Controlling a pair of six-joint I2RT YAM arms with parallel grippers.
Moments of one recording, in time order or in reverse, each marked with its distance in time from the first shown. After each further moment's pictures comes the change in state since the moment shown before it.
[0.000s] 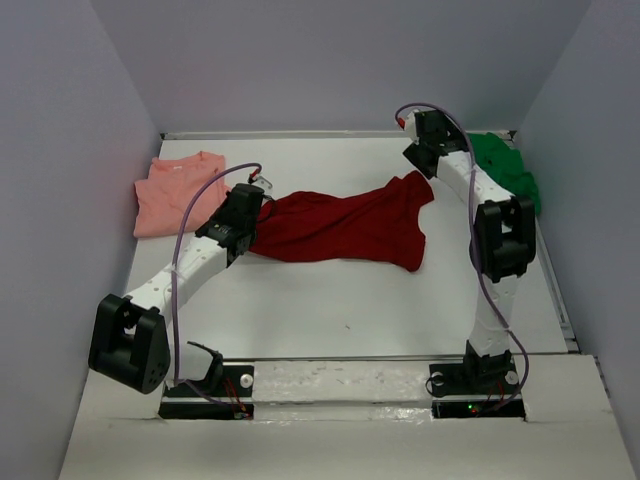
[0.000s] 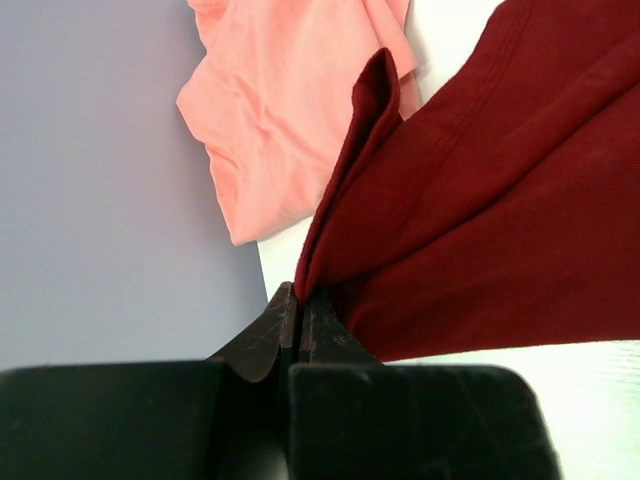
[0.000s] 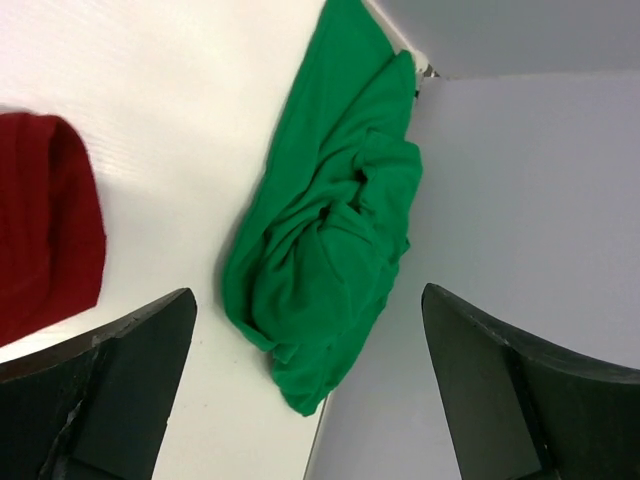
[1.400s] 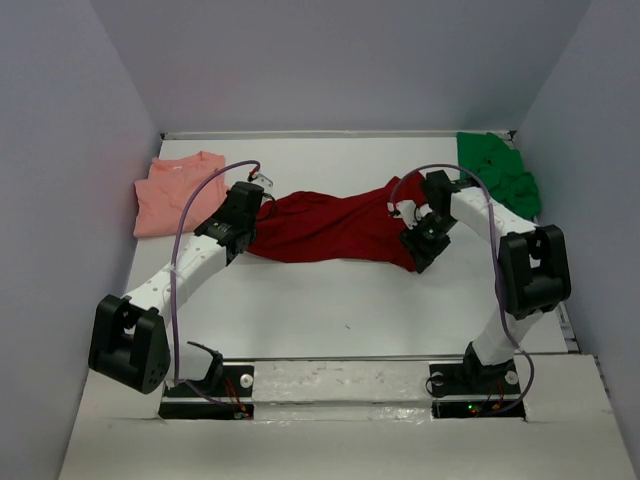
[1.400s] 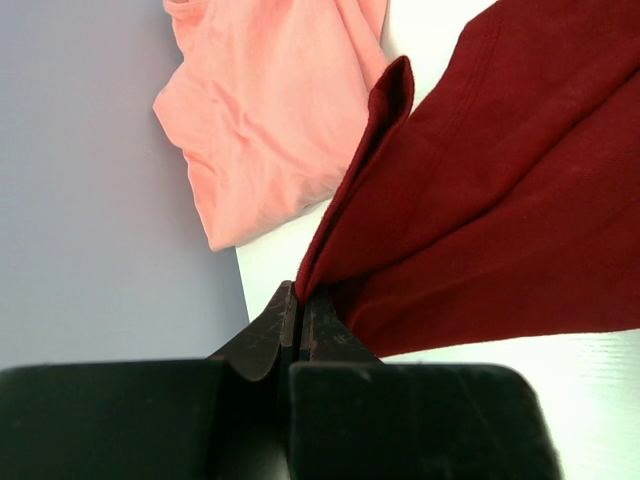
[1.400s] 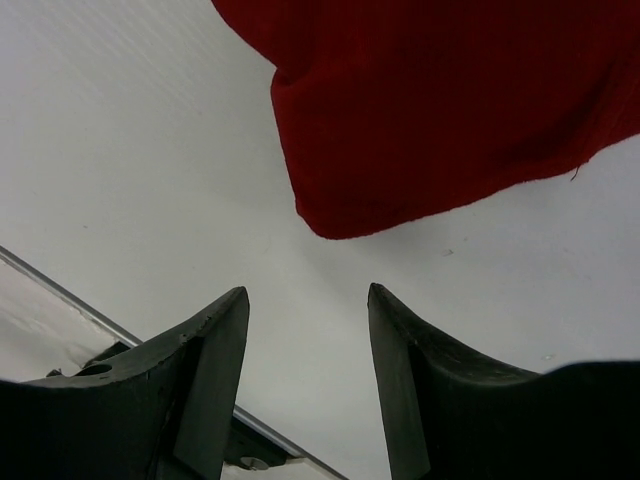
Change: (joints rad) left arm 0.000 0.000 0.021 -0.031 0.050 -0.050; right arm 0.022 -0.363 -0.535 -0.672 -0.875 0.130
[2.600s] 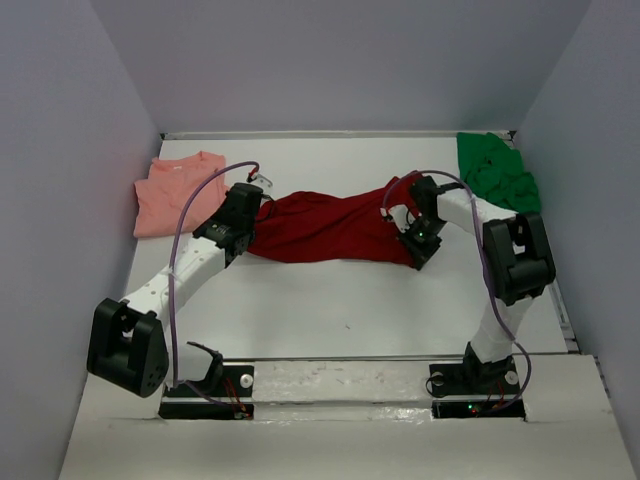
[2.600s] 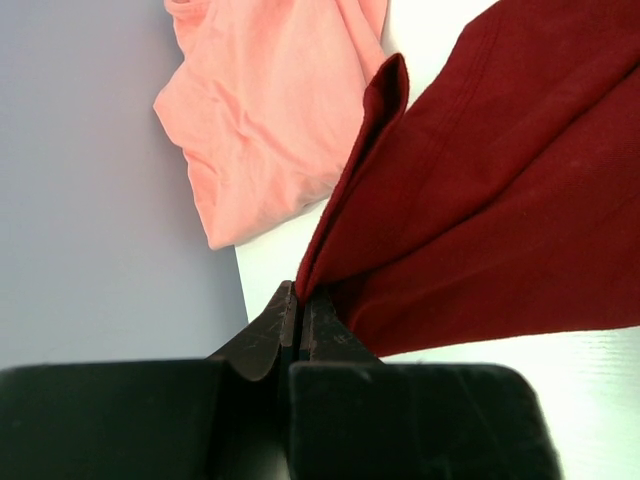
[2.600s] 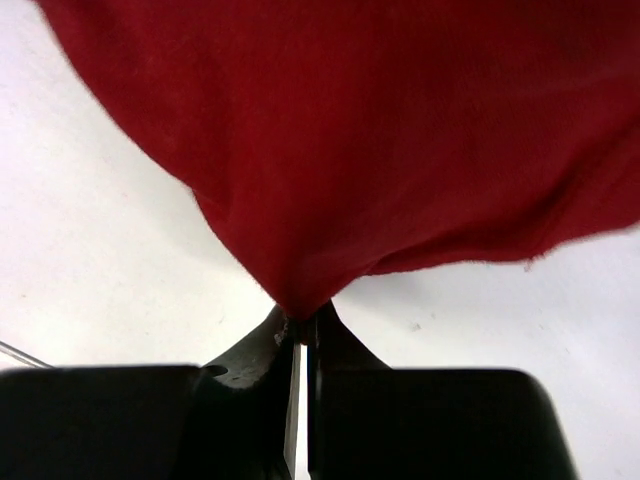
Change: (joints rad) left arm 0.000 -0.018 -0.010 0.000 0.003 -0.003; right arm 0.039 0.146 0.010 0.119 0.066 0.040
